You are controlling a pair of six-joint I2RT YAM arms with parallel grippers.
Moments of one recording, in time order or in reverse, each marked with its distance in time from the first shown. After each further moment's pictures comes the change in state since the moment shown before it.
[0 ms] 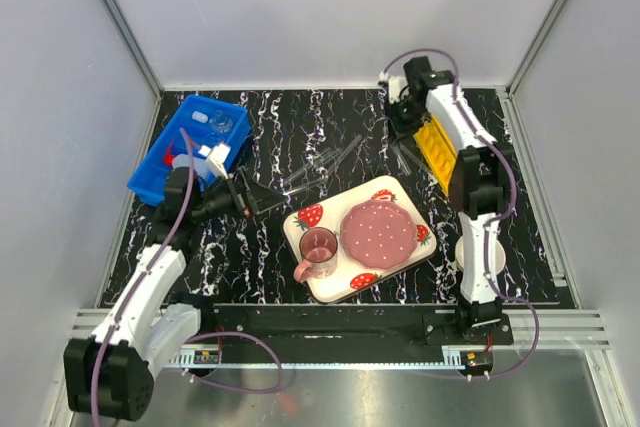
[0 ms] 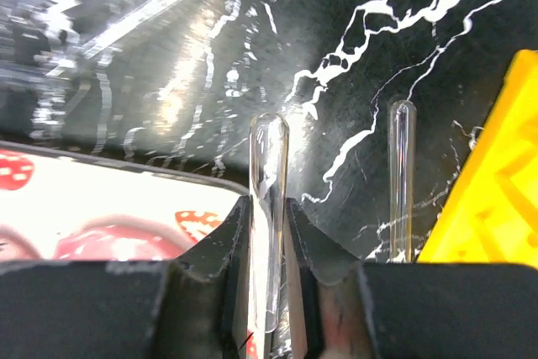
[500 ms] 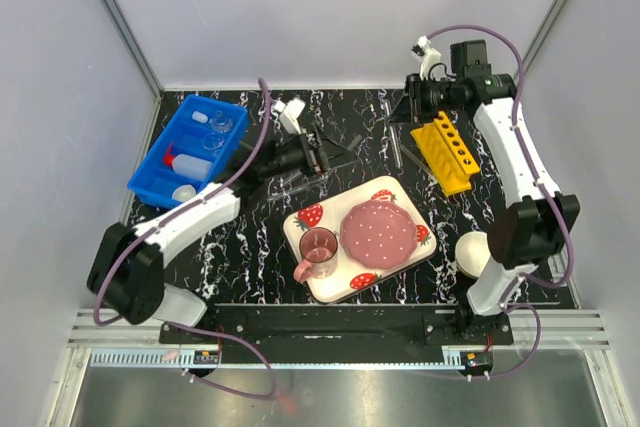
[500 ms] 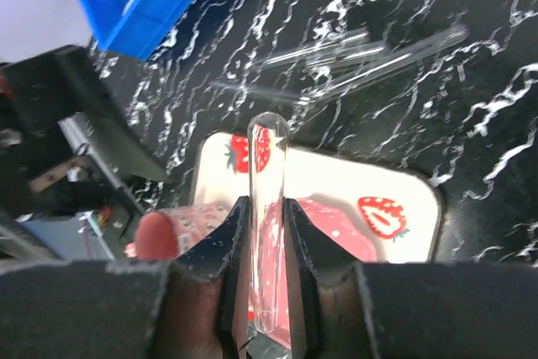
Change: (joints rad) left arm -0.443 0.512 0.363 0.360 -0.259 -0.239; right arm -0.070 -0.531 -0.263 0.143 -0.435 0.221
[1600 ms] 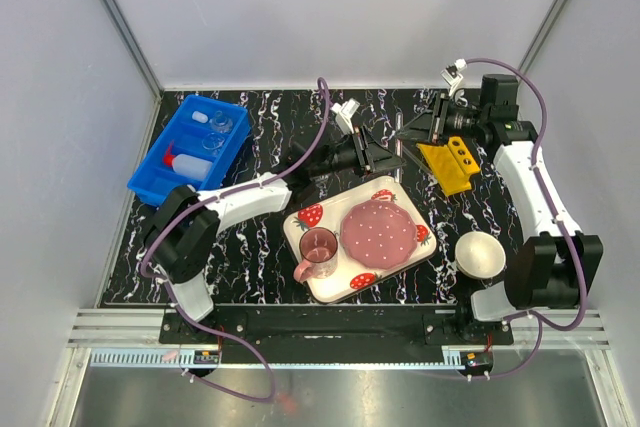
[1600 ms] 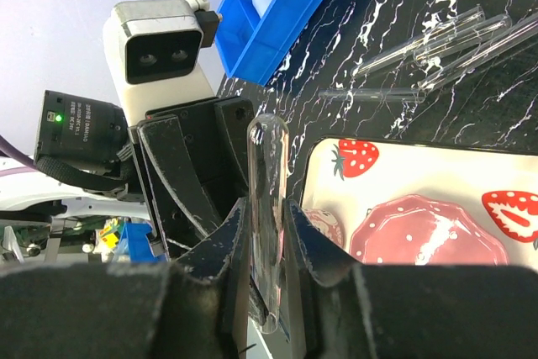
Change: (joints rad) left arm -0.237 0.401 0.269 0.286 -0.054 -0.214; right arm -0.130 -0.315 -0.529 0.451 -0.336 0.423
